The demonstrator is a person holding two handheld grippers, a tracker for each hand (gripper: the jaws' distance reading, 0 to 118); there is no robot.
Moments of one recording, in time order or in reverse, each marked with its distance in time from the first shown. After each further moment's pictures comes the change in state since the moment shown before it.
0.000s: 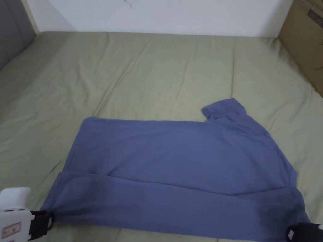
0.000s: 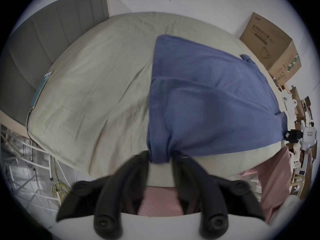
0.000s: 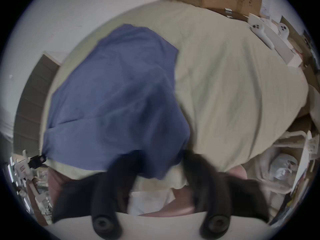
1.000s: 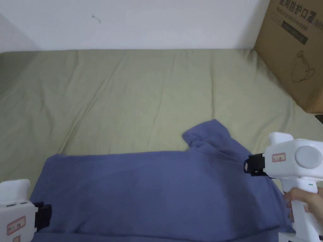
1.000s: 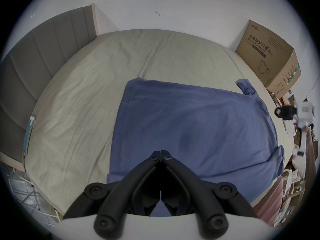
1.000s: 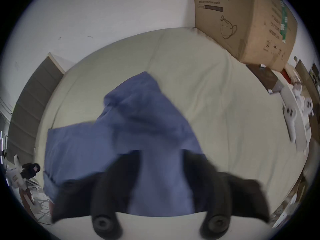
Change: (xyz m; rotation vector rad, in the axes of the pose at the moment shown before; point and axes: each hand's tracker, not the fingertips) left arm 0.071 0.147 -0.042 0.124 -0.026 -0.028; right arm -0.093 0.234 -0.046 0.198 0.003 0.169
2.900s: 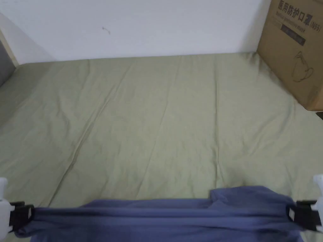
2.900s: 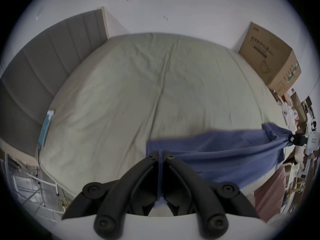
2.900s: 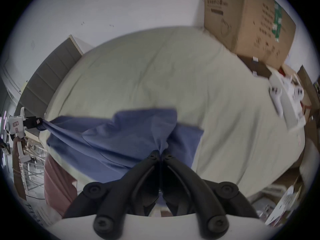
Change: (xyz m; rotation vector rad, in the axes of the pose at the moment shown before) left arm -0.045 -0.044 0.074 -0.017 0.058 -0.011; right arm 0.039 -0.159 0.126 -0.057 0.075 0.115
